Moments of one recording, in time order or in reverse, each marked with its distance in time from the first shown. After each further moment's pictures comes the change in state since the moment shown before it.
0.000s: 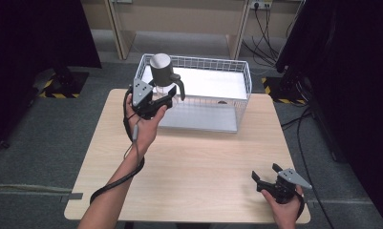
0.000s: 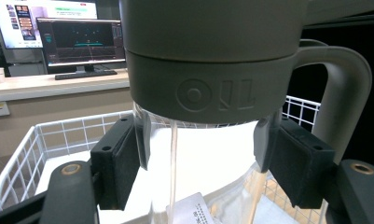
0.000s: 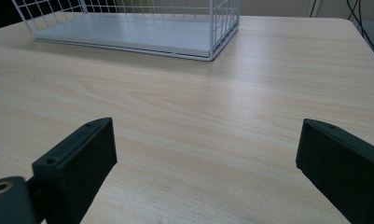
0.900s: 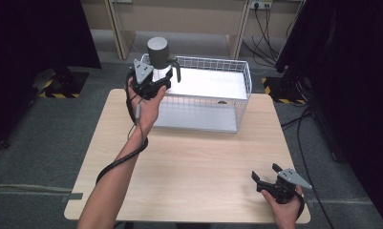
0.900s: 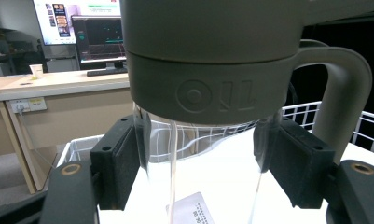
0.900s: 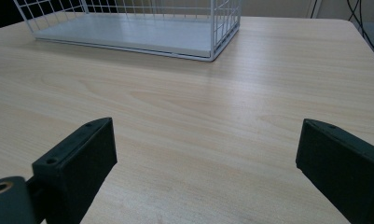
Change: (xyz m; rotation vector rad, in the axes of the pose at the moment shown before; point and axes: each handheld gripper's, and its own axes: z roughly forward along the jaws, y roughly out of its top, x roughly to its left) left arm 0.031 0.012 0.049 0.025 0.119 -0.002; right arm 0.000 0.000 0.000 -0.003 0.002 -0.006
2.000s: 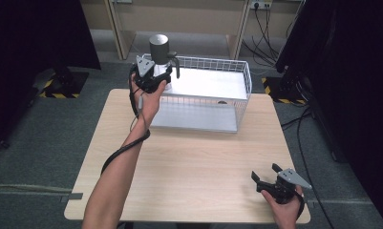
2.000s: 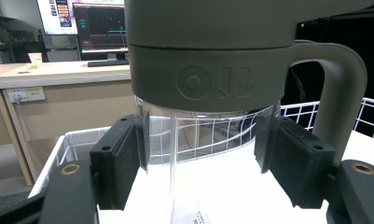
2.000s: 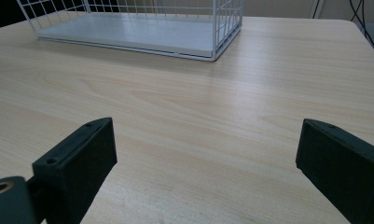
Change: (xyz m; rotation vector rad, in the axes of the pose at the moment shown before) left arm 0.017 -0.018 0.037 0.018 0.004 -0.029; right arm 0.000 0.000 0.000 0.002 0.007 -0.004
